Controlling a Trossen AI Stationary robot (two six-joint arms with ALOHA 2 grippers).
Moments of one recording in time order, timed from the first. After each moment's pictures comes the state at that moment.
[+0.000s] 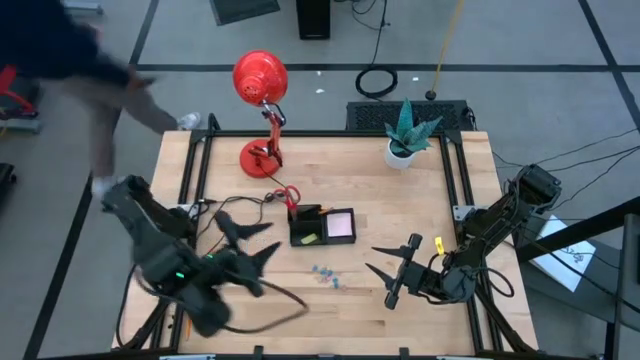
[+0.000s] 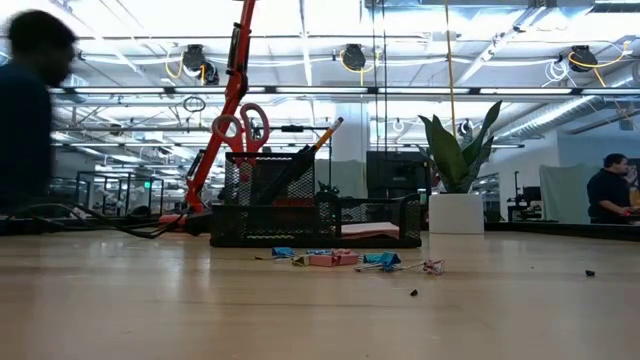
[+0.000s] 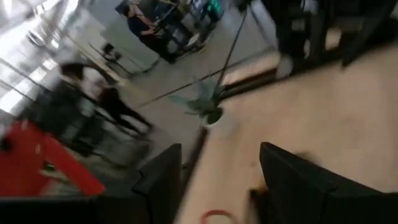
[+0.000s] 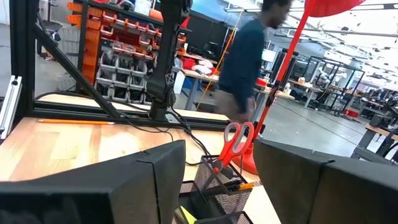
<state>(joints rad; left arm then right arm) -0.79 1.62 1.82 -1.22 -1.25 -0.35 0.83 1.46 0.69 0.82 1.23 -0.28</state>
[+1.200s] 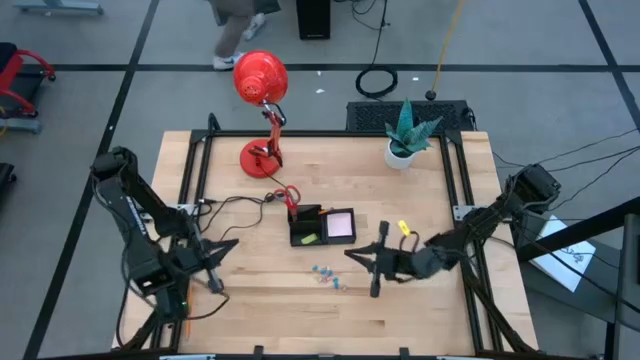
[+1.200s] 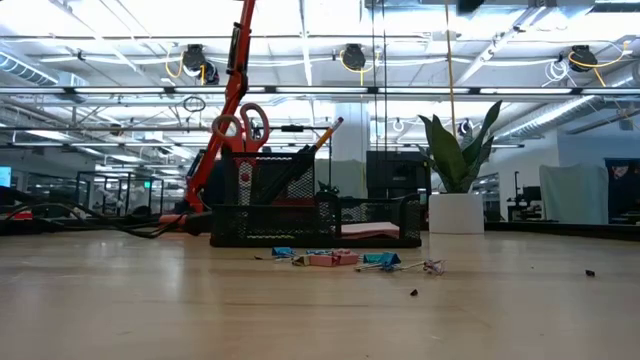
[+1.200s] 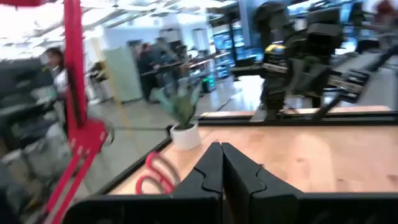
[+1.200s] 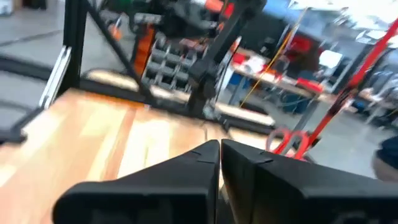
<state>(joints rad) -1.10 1.26 0.84 -0.99 -1.57 -1.26 0.57 1.46 0.68 0.68 0.73 -0.24</state>
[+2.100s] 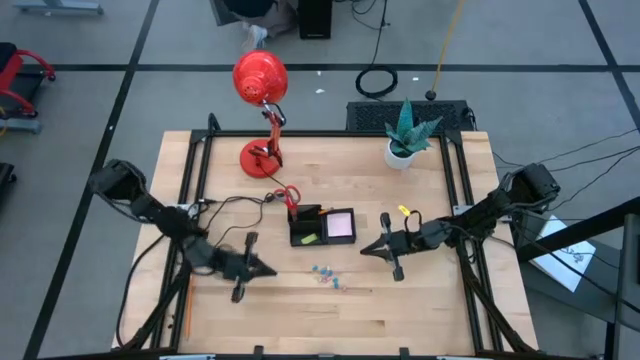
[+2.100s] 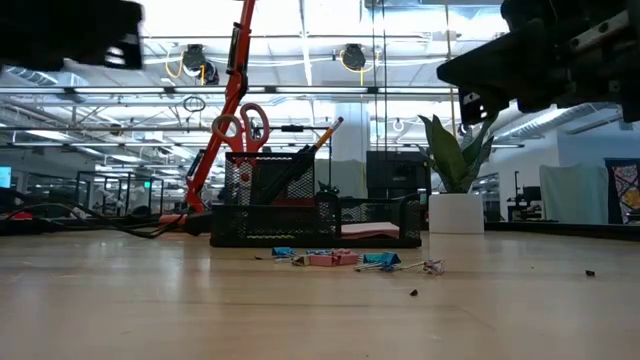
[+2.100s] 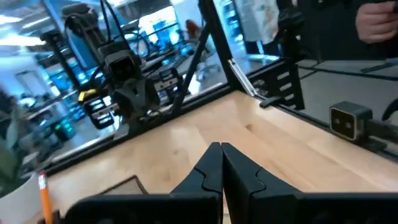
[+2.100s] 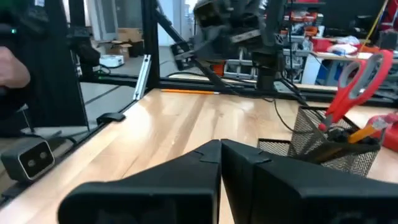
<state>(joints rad) -0.64 1.41 0.23 1.18 -0.36 0.34 0.36 1.46 0.23 1.18 0.18 0.00</state>
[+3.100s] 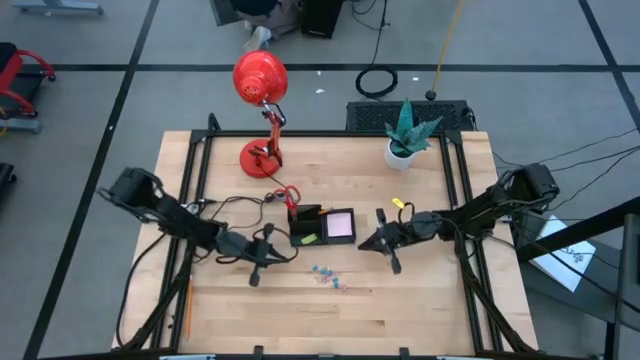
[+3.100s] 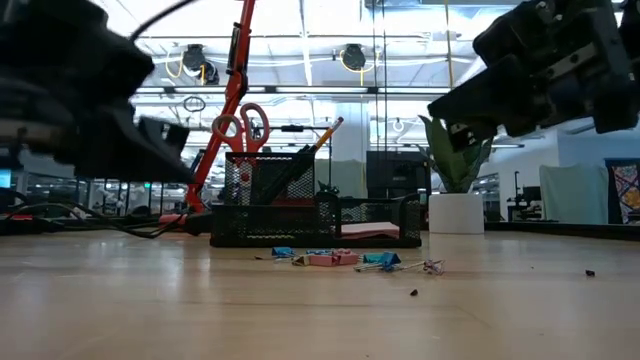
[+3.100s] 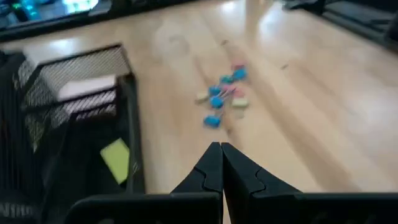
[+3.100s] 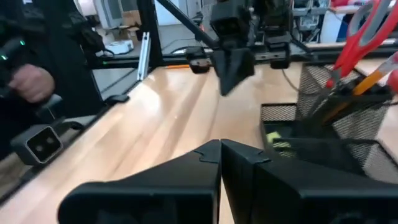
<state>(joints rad) -0.40 1.62 0.25 0.99 -0.18 0.04 0.24 1.46 0.23 1.07 0.00 0.13</state>
